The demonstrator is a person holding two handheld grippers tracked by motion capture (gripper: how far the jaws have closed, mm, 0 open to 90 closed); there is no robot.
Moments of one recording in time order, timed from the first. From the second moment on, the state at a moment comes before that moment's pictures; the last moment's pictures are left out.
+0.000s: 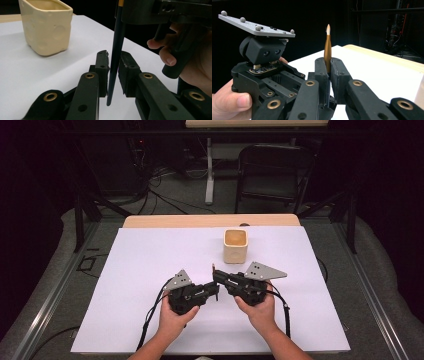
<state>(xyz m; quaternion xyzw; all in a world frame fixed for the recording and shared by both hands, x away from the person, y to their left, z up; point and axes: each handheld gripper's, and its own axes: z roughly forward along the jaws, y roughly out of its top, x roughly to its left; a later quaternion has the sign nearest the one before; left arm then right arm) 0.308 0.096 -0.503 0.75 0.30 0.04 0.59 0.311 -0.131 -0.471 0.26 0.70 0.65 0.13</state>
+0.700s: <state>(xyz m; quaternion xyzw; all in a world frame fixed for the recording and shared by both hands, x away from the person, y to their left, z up) 0.307 0.095 -0.504 0.75 0.30 0.05 0.59 0.311 -0.130 -0.472 0.26 0.71 0.65 0.13</state>
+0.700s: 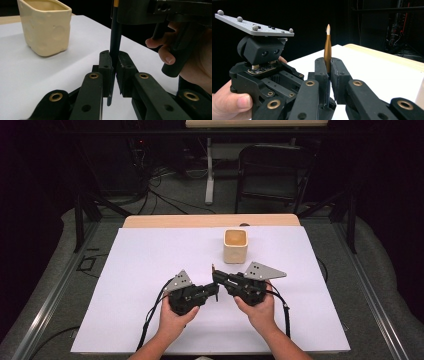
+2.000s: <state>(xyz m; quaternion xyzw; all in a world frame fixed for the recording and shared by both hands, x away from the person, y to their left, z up) 0.301 0.093 -0.505 0.78 0.27 0.13 0.55 0.313 -0.129 -0.473 0.27 0.71 0.64 0.11</state>
